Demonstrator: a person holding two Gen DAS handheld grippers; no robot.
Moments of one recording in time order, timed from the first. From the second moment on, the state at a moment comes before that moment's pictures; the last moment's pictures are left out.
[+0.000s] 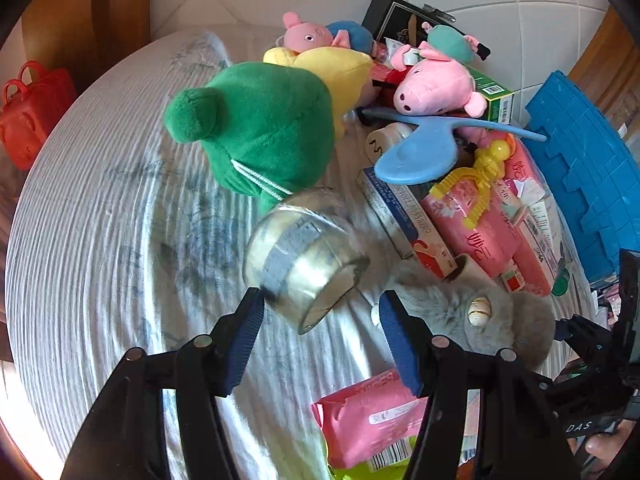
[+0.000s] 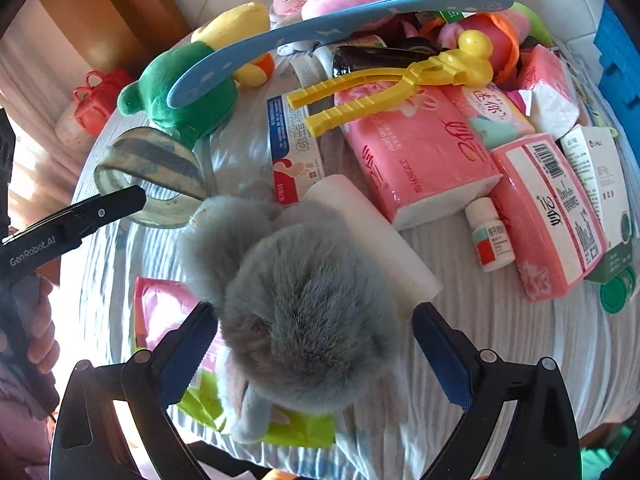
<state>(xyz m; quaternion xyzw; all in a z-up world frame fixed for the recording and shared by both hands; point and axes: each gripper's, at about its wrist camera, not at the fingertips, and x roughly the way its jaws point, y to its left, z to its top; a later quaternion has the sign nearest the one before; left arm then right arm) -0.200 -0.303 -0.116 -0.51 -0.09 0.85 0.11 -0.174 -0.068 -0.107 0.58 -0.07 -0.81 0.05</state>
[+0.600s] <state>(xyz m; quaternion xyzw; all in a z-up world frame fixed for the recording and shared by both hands) -0.240 -0.287 -0.112 -0.45 0.03 0.89 0.05 -0.181 -0.046 -0.125 0.57 -0.13 -0.81 0.04</state>
